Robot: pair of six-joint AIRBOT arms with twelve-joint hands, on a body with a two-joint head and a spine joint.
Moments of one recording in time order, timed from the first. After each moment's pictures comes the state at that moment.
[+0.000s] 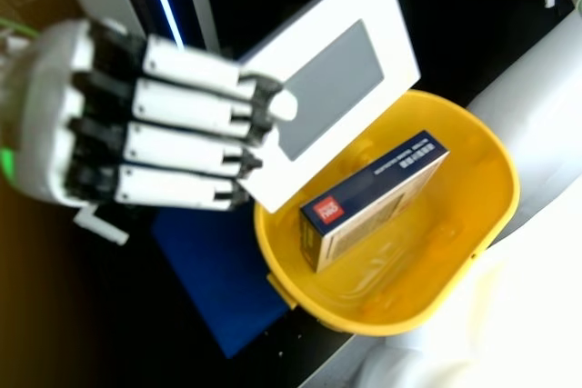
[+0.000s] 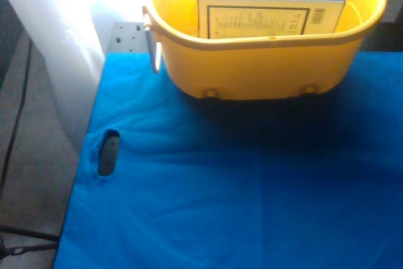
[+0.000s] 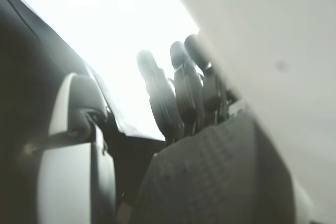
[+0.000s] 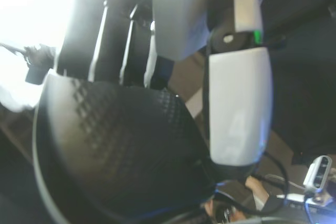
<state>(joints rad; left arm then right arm) 0.12 -1.14 1.46 -0.26 -0.41 1.11 -0.67 -0.86 1.16 -2.98 -1.22 2.62</state>
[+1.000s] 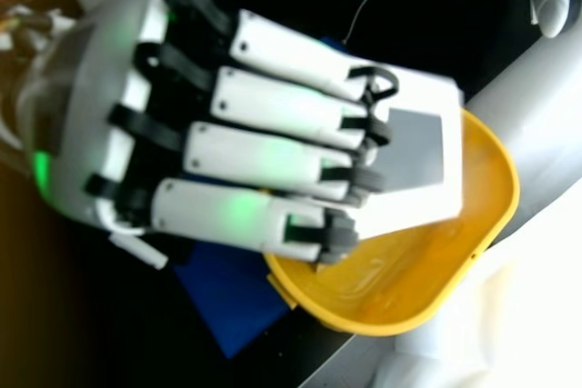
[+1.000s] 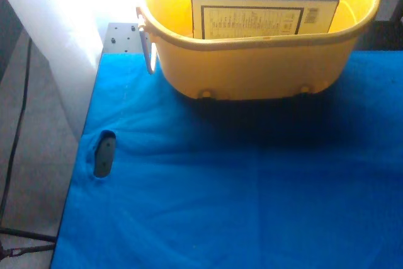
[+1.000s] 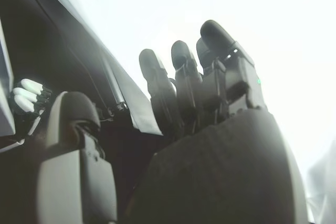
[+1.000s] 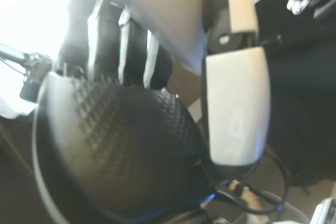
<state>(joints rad) 0.12 -1.17 1.46 -0.23 -0.41 1.11 -0.45 -1.01 1.26 -2.98 -0.94 2.46</state>
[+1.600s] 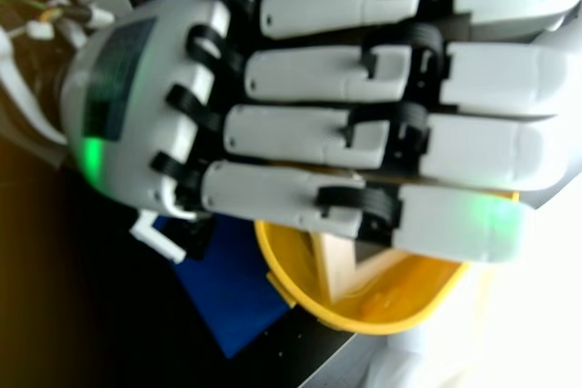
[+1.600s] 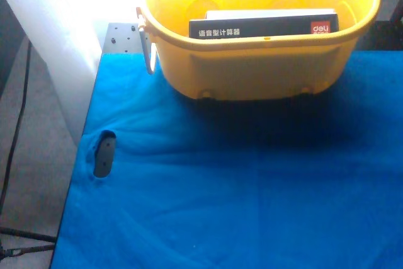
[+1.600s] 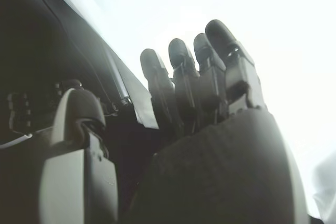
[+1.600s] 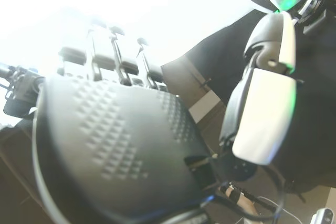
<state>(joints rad) 0.12 -1.14 1.43 -0.23 -0.43 1.10 -0.44 -1.00 1.26 -2.98 -0.98 2.51</state>
